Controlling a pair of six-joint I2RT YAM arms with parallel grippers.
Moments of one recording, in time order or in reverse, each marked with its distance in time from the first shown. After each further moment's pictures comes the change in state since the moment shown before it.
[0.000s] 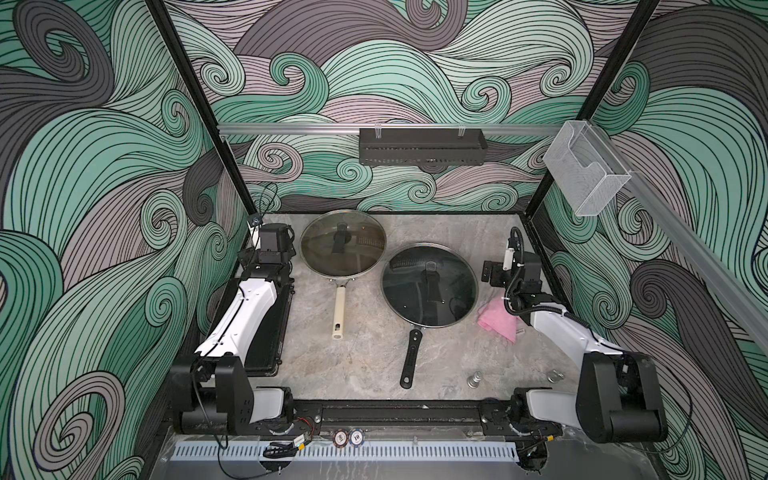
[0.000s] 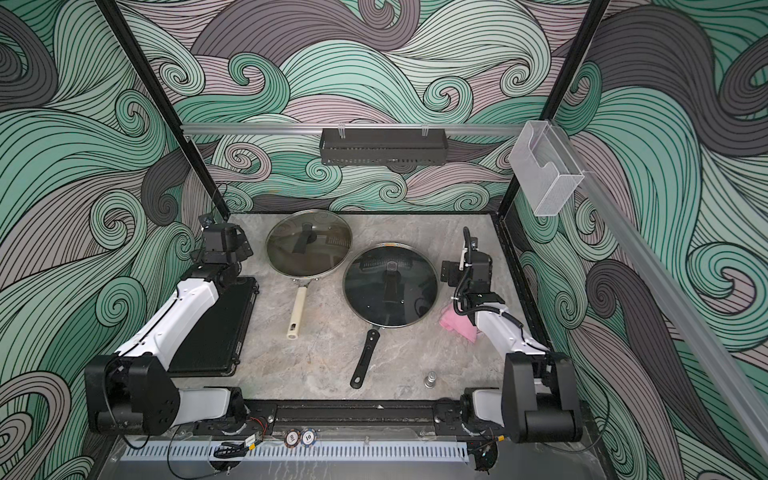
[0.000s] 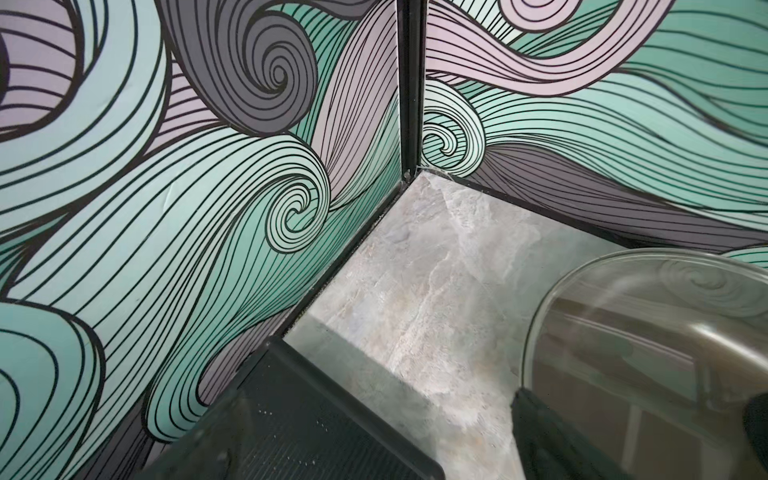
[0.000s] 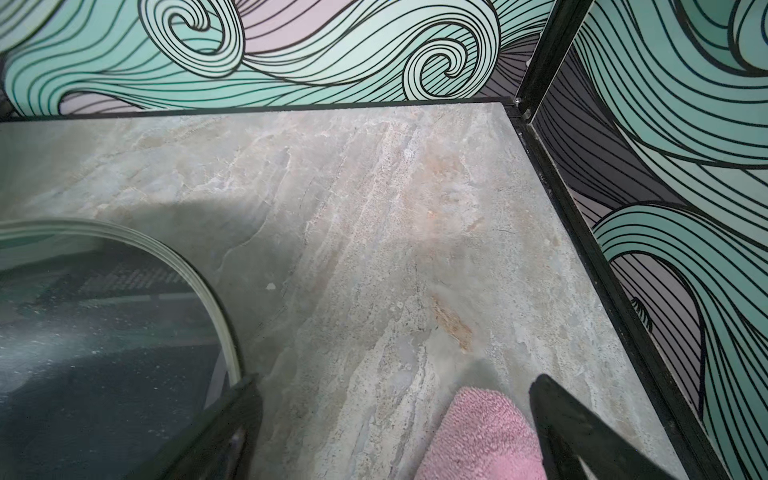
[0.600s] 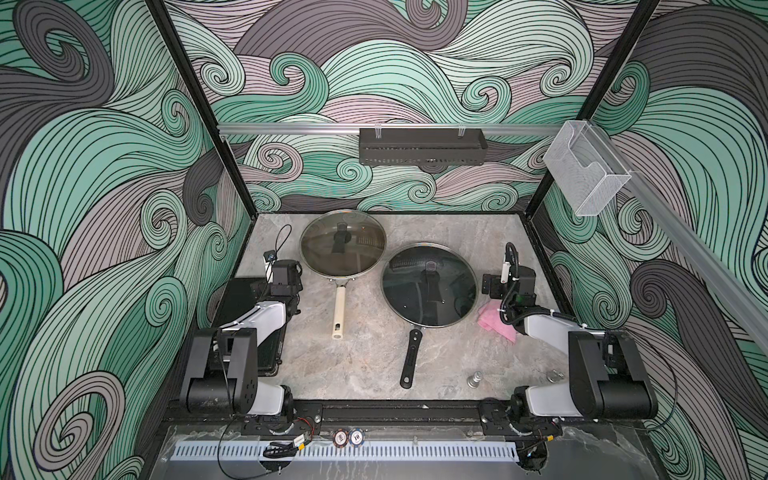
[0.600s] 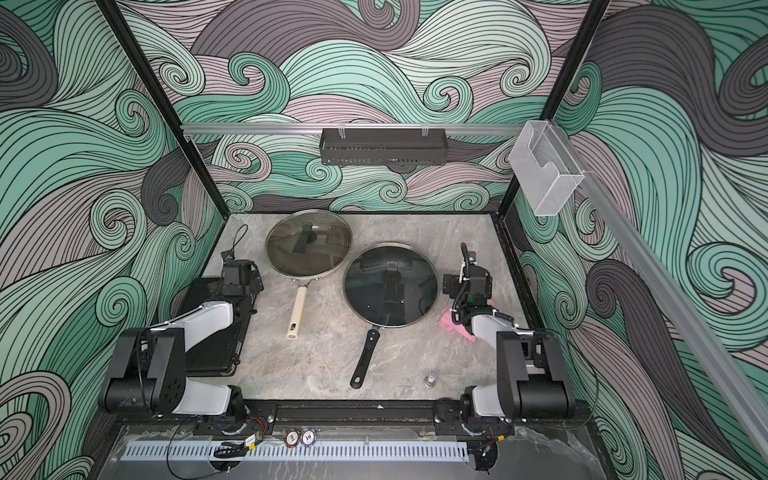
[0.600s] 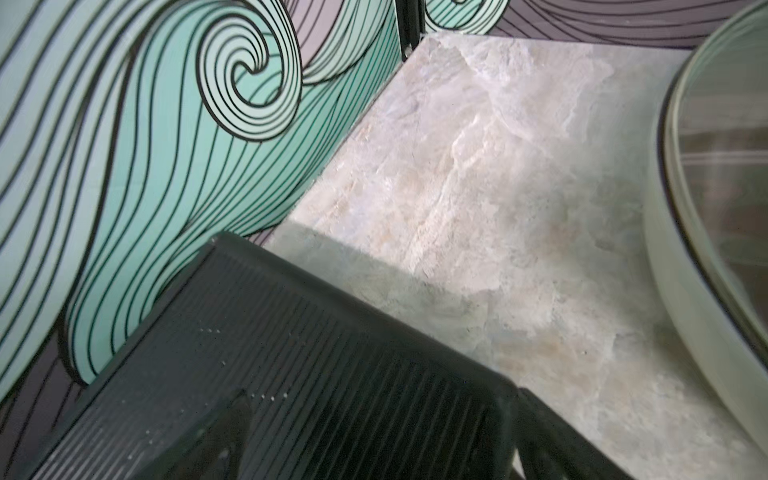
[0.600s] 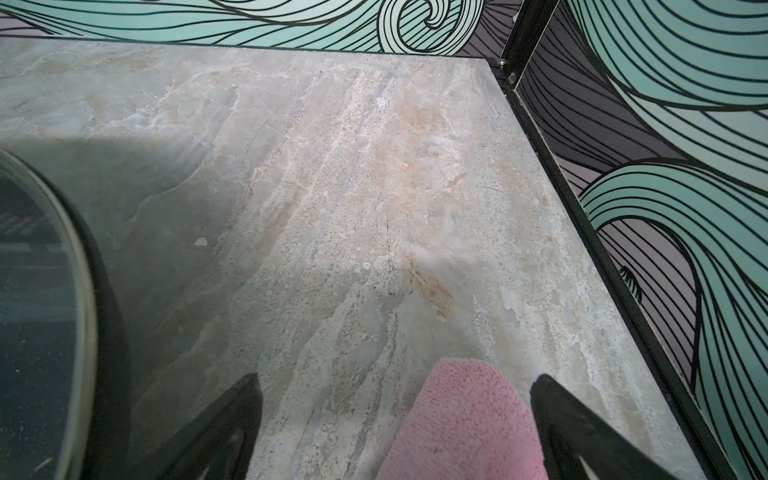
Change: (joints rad) left arm 0.006 0.081 -0.417 0.394 0.057 0.059; right arm -0.024 0.099 -0.146 0.236 0.029 -0.048
